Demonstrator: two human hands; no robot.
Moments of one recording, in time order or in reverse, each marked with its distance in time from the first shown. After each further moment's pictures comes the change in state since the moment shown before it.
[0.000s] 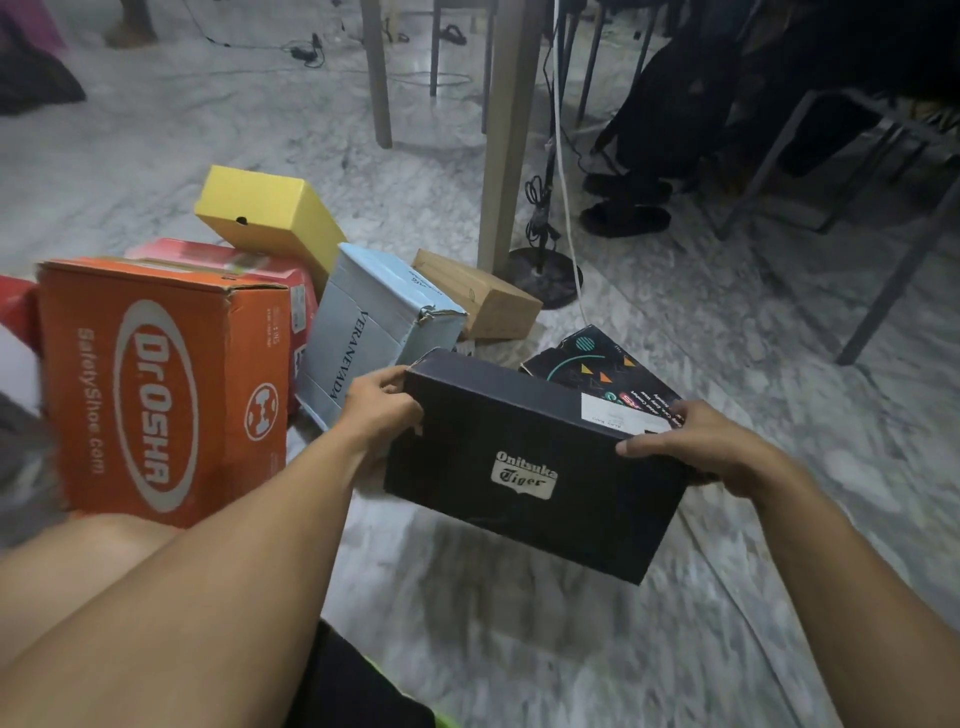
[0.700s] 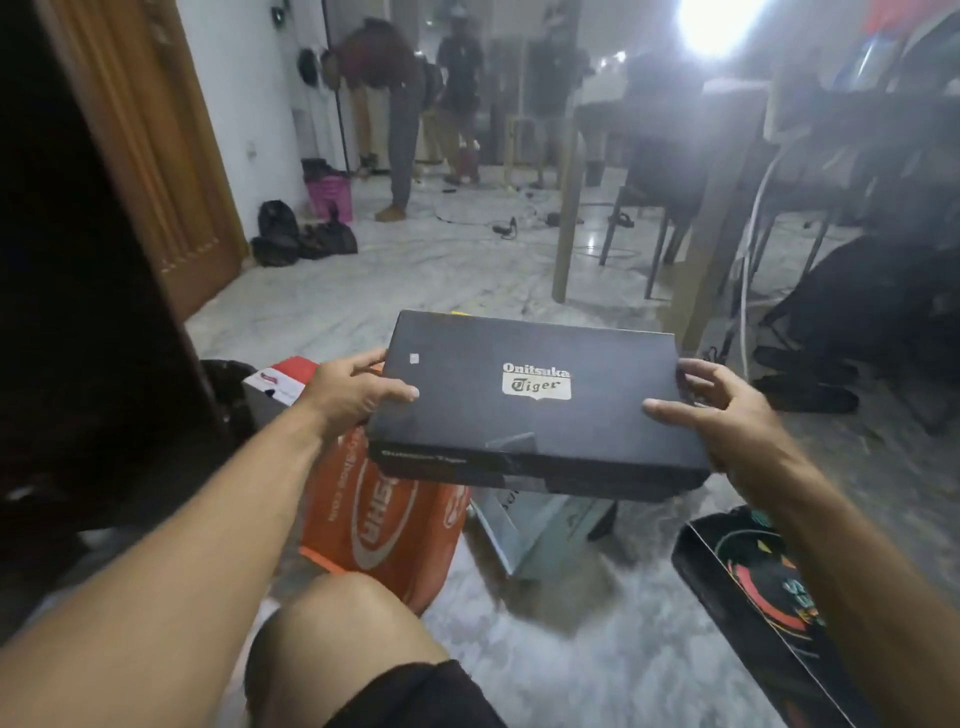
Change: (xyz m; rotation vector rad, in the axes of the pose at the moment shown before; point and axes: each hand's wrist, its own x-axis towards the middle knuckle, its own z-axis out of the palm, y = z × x) left_hand -0.093 0.066 -0.240 -0.221 0.235 0.299; right_hand -0.074 -0.205 0.074 0.427 -0.041 -0.719
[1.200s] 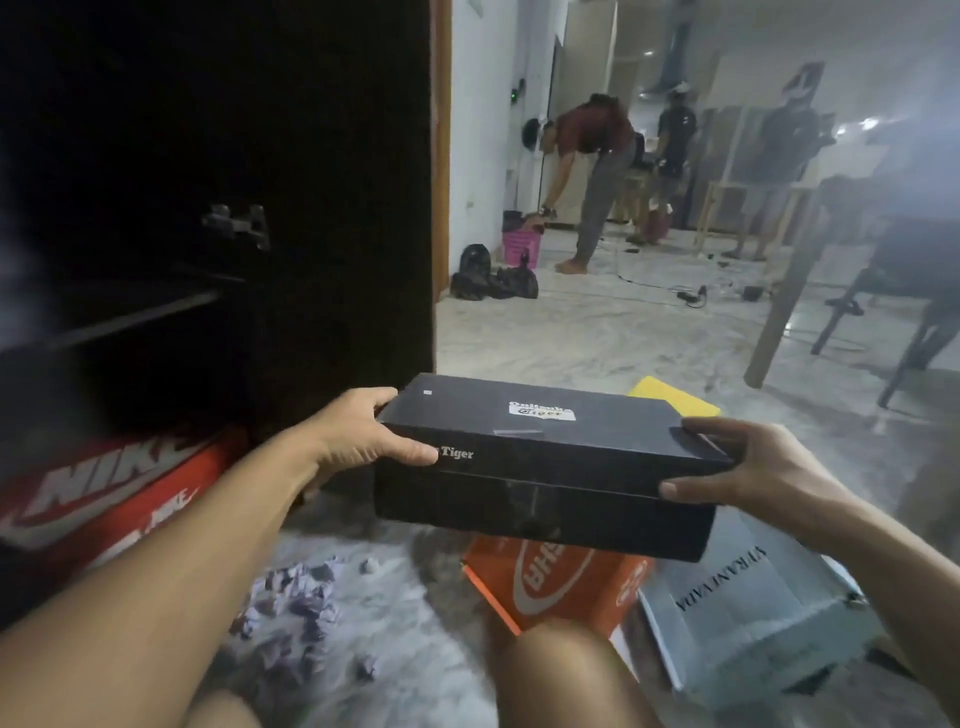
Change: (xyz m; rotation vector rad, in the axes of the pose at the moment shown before) left_hand -0.096 -0.004 -0.192 0.291 0.220 -0.067; right_hand 0.007 -0.064 0.181 -0.410 -0.513 -0.228
